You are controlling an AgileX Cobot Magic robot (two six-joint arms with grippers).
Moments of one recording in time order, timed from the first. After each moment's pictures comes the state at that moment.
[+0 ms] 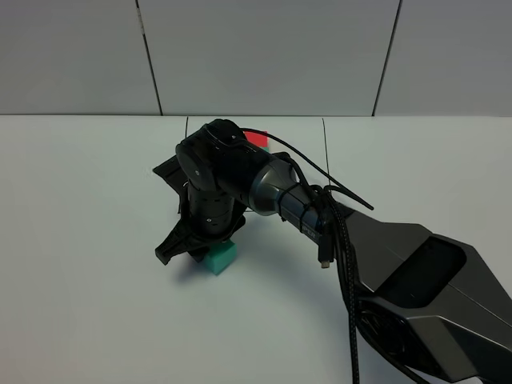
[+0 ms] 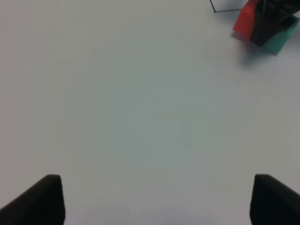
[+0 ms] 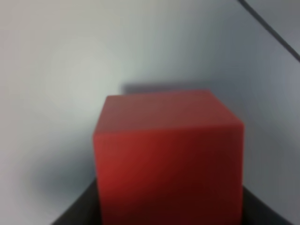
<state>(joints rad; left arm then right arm) -0.02 0.00 -0.46 -0.09 1.07 0.11 0.74 2.62 -2.41 -0.02 1.22 0.05</state>
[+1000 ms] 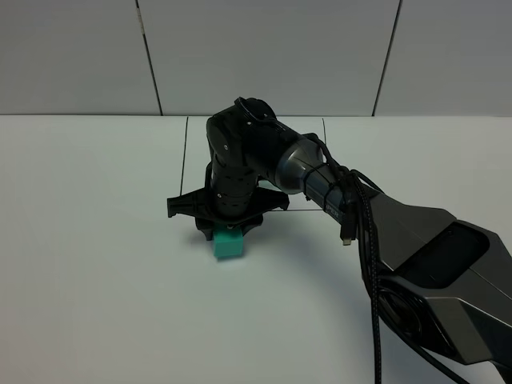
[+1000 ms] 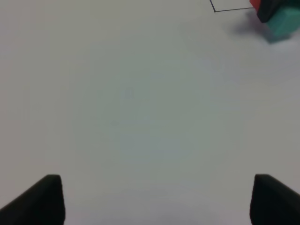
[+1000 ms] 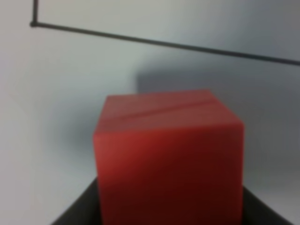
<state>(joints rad) -0.02 0.00 -0.46 -0.09 1.07 0.11 0.66 2.60 -2.39 0.04 1.22 0.53</state>
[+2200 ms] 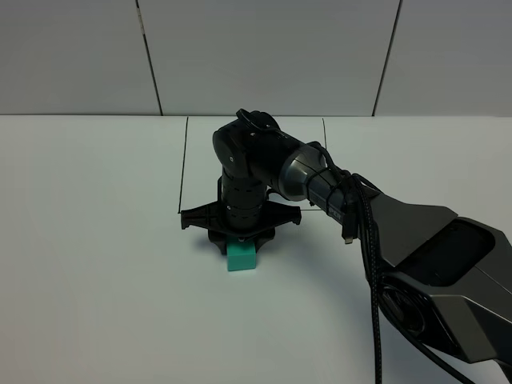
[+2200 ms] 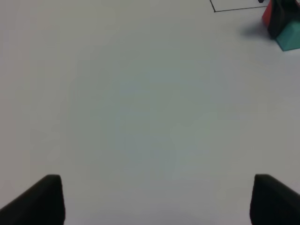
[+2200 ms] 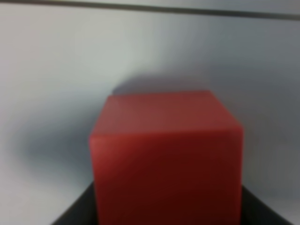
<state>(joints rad) -0.02 0.00 -0.46 -0.09 1.07 0.11 0.65 2.59 -2.30 0.01 1.22 0.59</state>
